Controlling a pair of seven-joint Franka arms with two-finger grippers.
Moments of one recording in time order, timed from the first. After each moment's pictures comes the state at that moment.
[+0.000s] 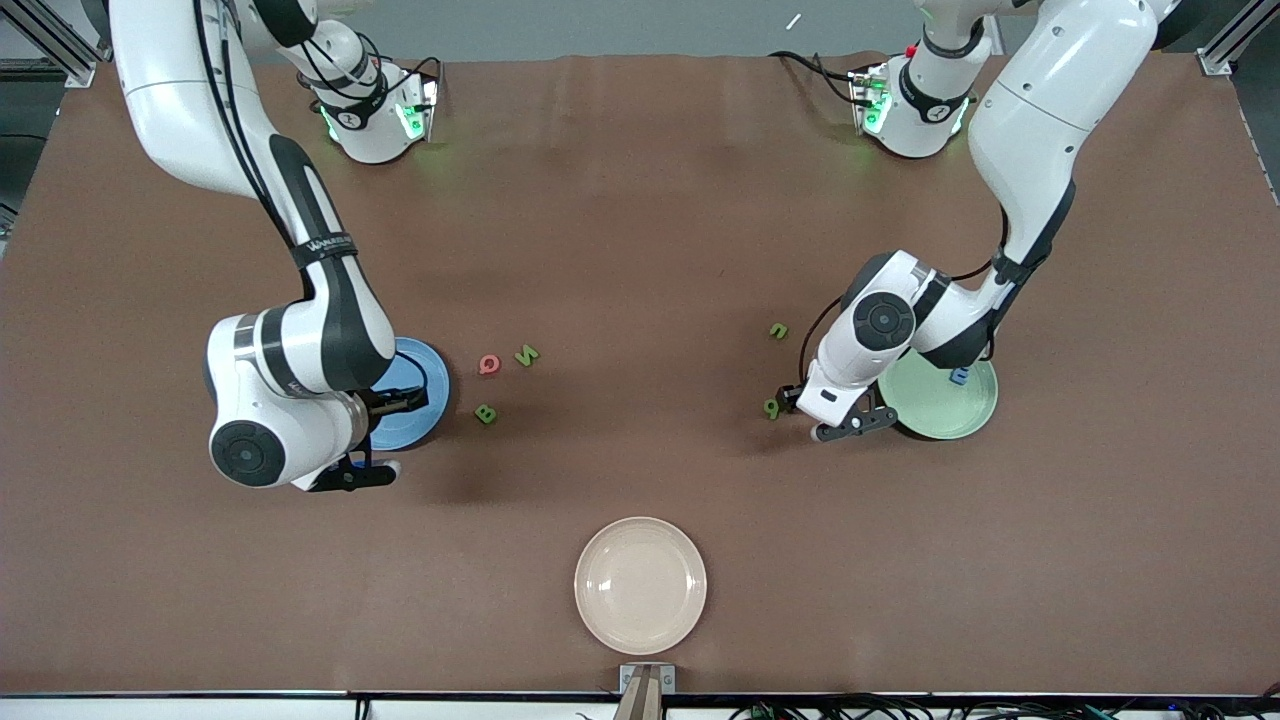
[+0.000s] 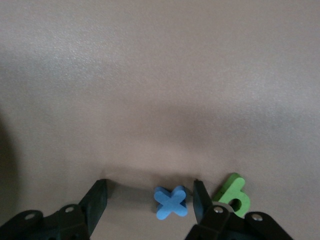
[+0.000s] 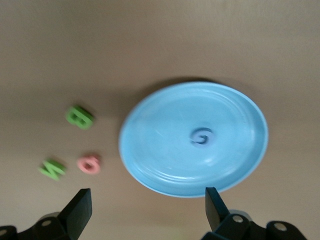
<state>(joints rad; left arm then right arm) -0.02 0.63 -0.41 -1.96 0.37 2.53 -0.90 0.28 0.68 -0.06 -1.35 0.12 1.64 0.19</state>
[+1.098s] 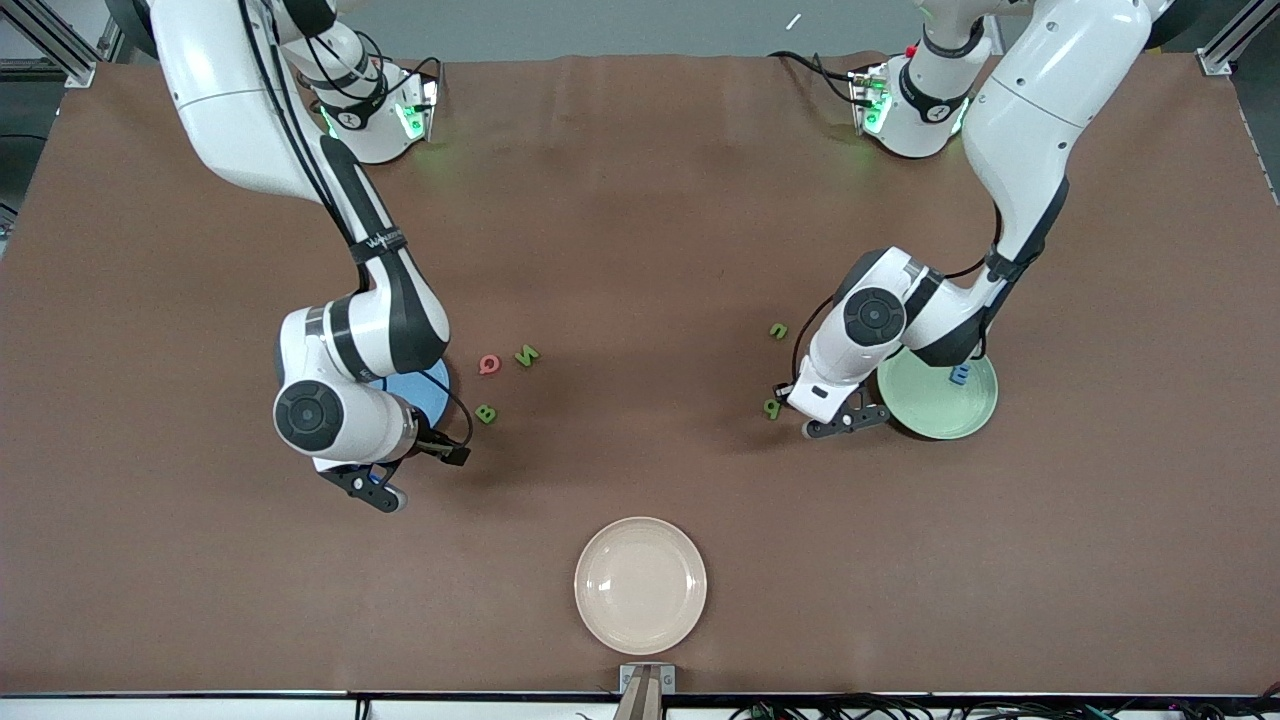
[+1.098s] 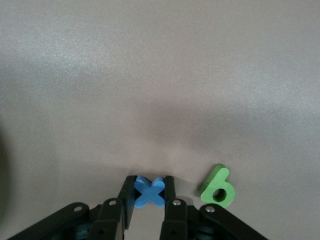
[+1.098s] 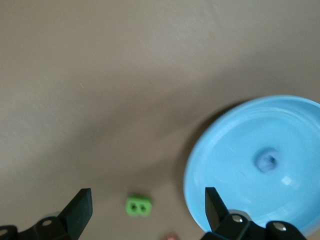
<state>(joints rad) -0.03 0.63 -0.41 -1.96 0.37 2.52 -0.90 0.35 0.66 -0.07 -1.56 0.13 2.14 0.73</state>
